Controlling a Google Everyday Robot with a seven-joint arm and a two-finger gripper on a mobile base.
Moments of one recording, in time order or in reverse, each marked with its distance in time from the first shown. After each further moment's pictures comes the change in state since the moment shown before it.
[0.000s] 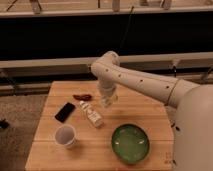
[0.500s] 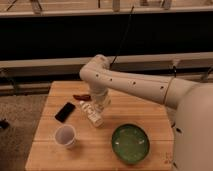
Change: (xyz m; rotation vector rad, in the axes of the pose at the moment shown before) arm -0.053 -0.008 -0.010 -0.001 0.004 -0.085
